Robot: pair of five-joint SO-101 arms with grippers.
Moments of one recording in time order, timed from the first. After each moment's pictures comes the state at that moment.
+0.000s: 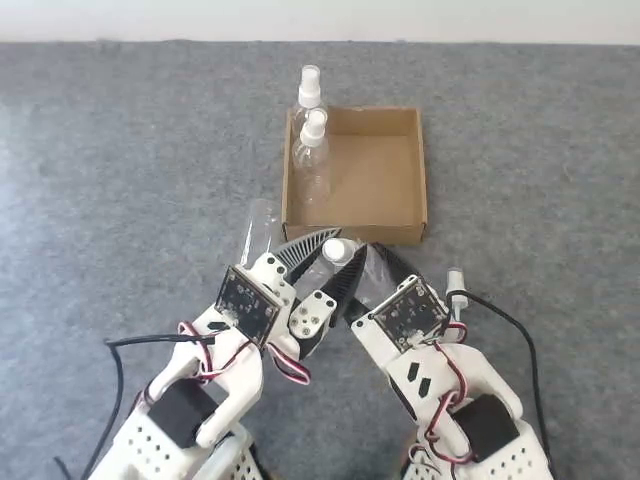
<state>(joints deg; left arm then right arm) 34.5 -88.8 78.5 34.6 3.7 -34.5 -103.1 84.0 46.9 12.6</state>
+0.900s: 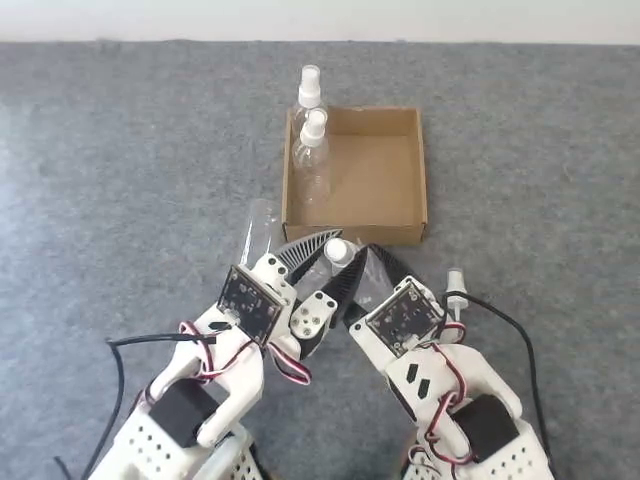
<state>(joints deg) 34.5 -88.8 78.9 34.6 3.7 -35.8 -103.1 84.0 47.0 15.1</state>
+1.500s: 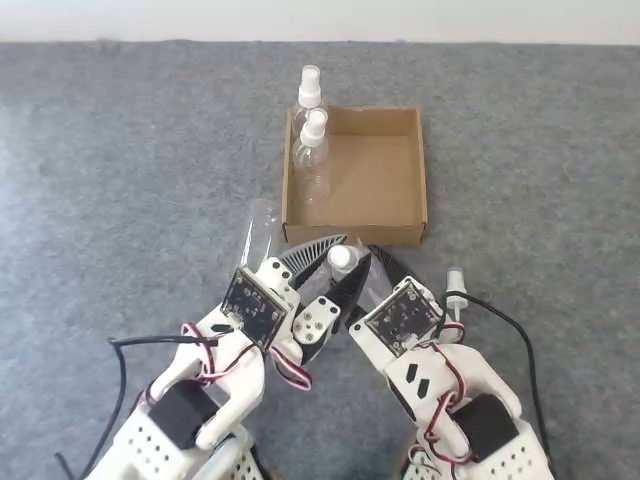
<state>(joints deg) 36.7 -89.4 78.8 36.4 3.6 -35.8 -103.1 84.0 47.1 15.1</state>
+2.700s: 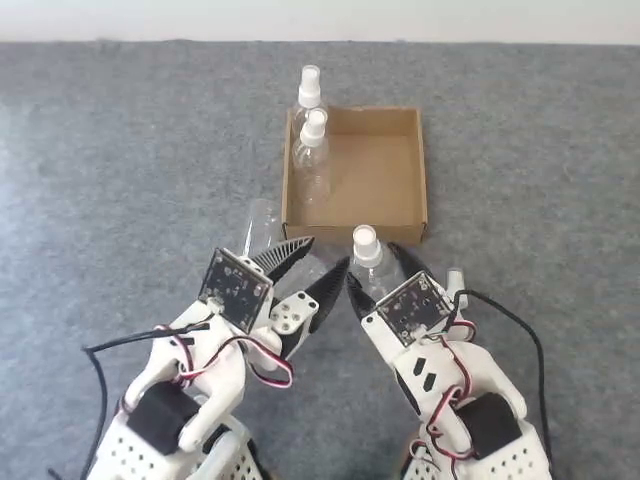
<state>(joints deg) 29.0 -89.1 71.2 51.3 4.4 -31.1 -103.0 84.0 49.6 15.0</state>
